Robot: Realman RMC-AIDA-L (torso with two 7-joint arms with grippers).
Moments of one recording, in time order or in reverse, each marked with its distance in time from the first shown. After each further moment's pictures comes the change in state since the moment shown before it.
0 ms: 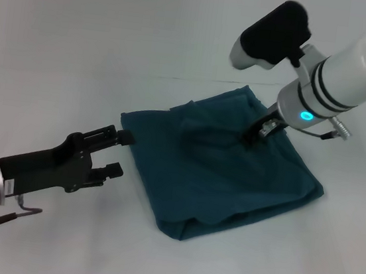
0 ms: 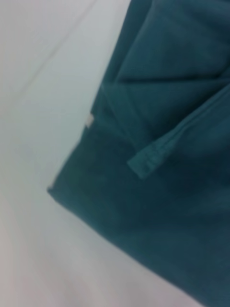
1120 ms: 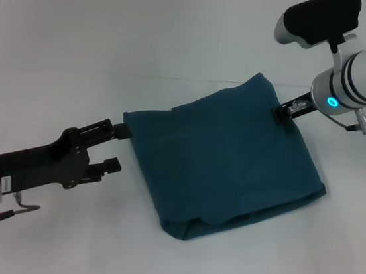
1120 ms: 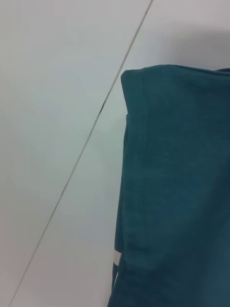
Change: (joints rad) left arm 0.005 -0.001 -0.020 0.000 -0.012 0.011 0.001; right arm -0.026 -0.008 0.074 0.023 -0.162 0.143 0.245
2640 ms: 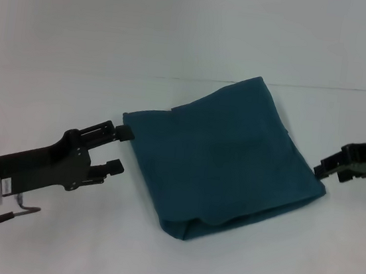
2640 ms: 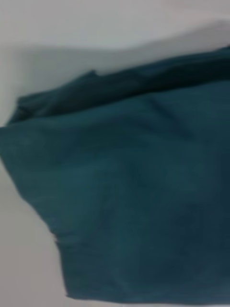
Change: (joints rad) left arm 0.003 0.000 0.006 0.001 -0.006 0.021 -0.003; right arm -0.108 -0.200 0.378 0.021 0.287 -0.551 -0.118
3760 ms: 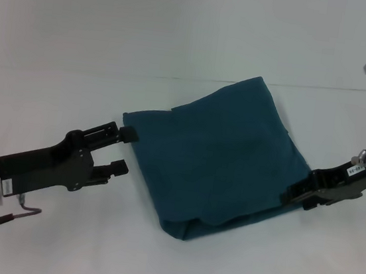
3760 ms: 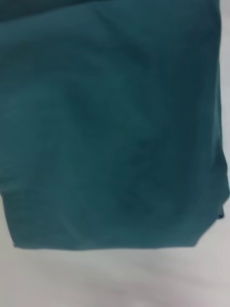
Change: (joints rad) left arm -0.002 0.001 0.003 0.005 -0.002 0.039 0.017; right arm 0.011 0.052 -0.005 0.069 0.039 -0.035 -0.022
